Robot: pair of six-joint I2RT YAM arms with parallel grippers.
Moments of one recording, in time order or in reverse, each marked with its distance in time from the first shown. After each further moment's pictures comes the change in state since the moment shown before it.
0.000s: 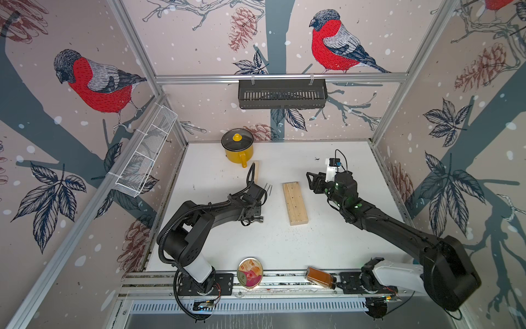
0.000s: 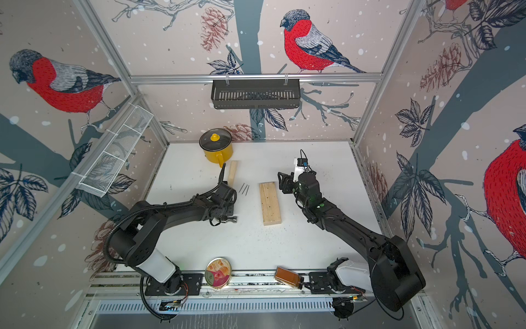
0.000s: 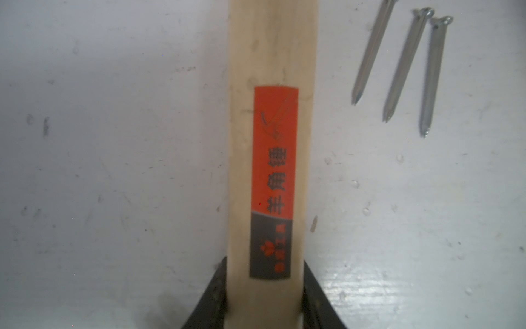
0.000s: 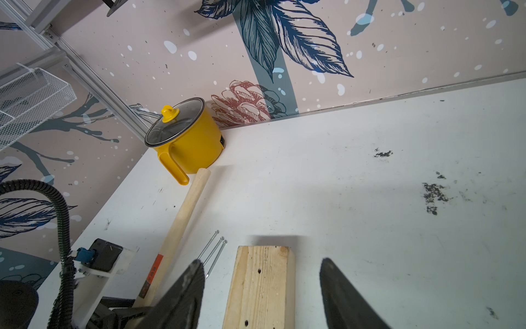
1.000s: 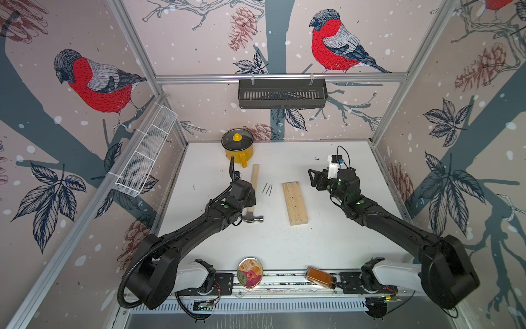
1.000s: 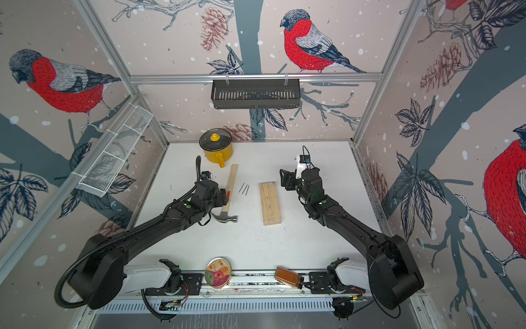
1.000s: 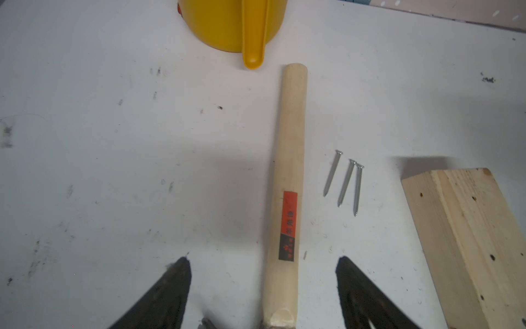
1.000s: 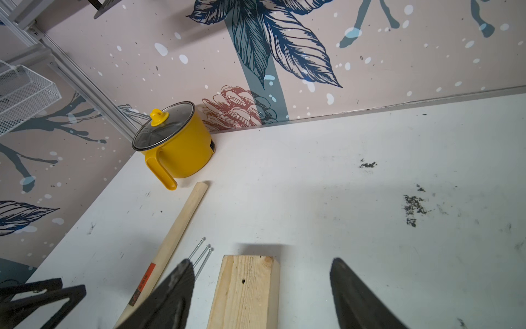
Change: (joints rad) left arm 0.092 -0.395 -0.115 0.091 -0.072 -0.016; right arm -0.058 0.015 0.037 -0.032 -0.040 -0.052
